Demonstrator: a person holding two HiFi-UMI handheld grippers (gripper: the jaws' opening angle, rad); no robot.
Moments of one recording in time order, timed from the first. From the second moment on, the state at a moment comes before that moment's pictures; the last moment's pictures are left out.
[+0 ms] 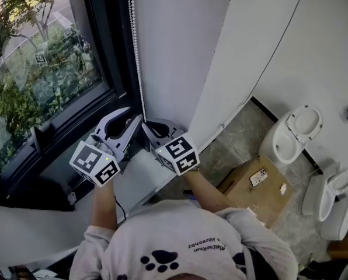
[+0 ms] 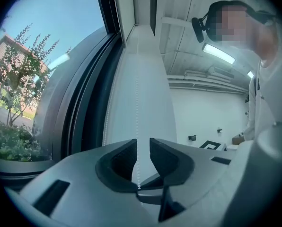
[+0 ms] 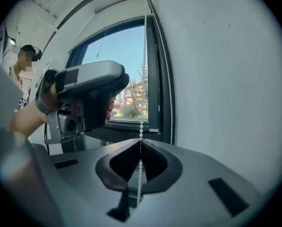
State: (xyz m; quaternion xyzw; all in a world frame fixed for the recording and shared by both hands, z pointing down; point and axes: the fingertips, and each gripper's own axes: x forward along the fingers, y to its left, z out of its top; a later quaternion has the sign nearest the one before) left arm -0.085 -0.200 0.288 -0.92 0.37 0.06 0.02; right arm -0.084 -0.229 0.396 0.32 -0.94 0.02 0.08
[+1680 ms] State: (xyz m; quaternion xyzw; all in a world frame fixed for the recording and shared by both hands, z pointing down) left arm -0.067 -0.223 0.301 -0.93 0.38 0.03 0.02; right arm -0.084 -0.219 0.473 0.31 -0.94 0.04 0.14
